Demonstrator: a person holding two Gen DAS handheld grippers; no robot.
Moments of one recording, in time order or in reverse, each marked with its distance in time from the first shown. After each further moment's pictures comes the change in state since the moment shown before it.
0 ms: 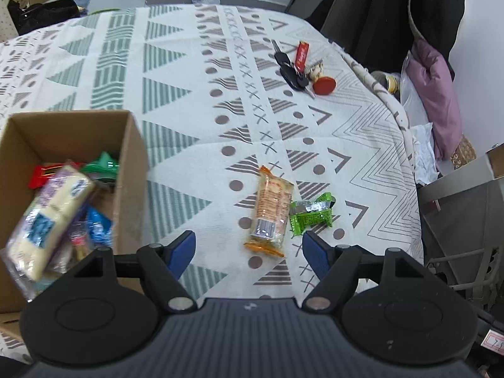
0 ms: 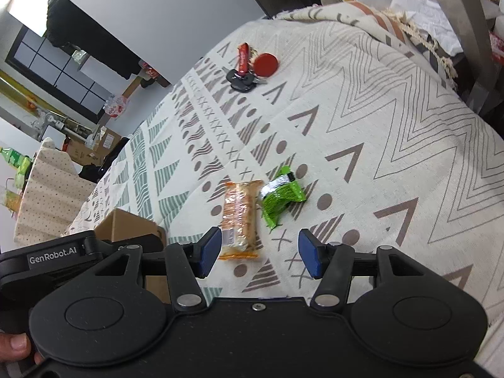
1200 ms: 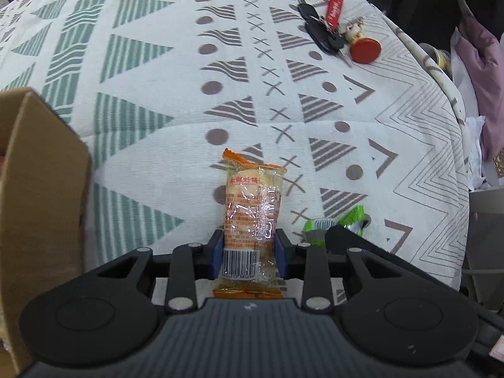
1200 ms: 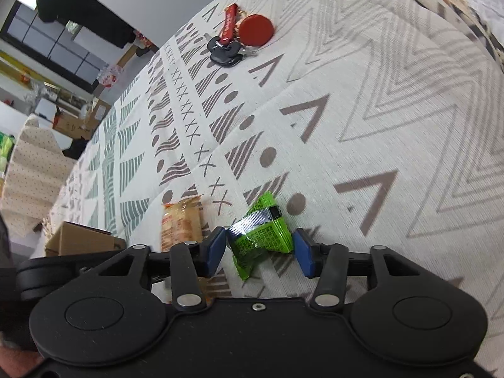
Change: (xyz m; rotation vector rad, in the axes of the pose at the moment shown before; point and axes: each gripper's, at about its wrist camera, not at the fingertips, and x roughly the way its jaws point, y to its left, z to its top) left arm 0.102 -0.008 0.027 -0.061 0.119 0.082; right arm 0.091 -0.018 0.041 -0.069 0.127 -0.008
